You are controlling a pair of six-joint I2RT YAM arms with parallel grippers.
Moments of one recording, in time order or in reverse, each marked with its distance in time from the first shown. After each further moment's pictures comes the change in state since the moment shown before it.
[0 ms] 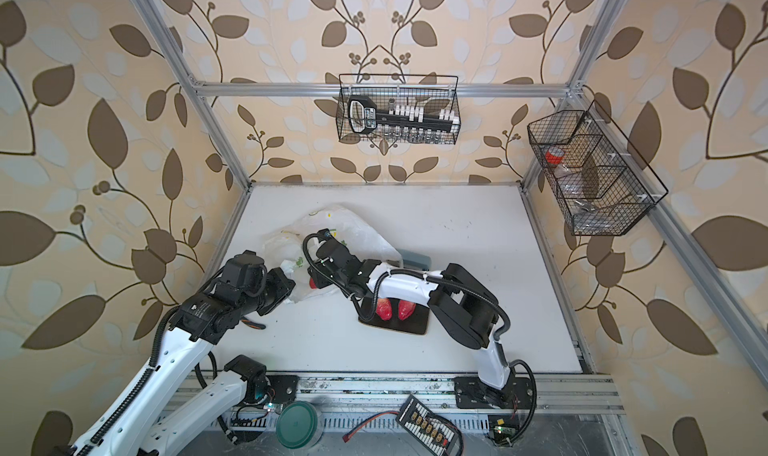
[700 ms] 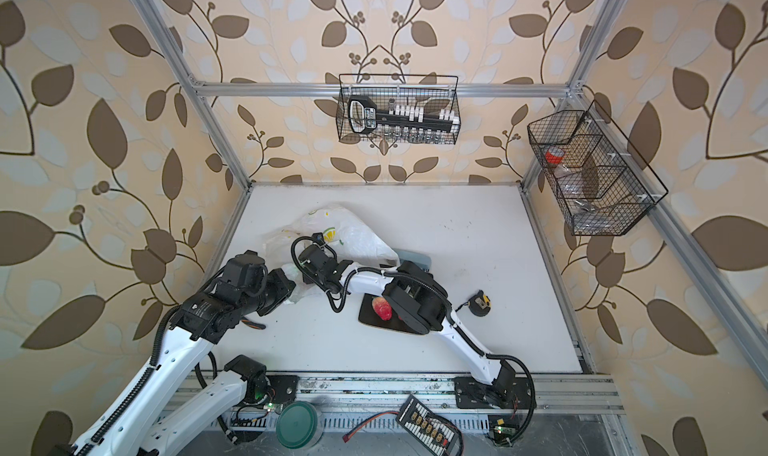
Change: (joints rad) left arm 0.000 0.006 0.000 -0.011 0.009 0.026; right arm -0.003 0.480 0.427 -0.065 0.209 0.158
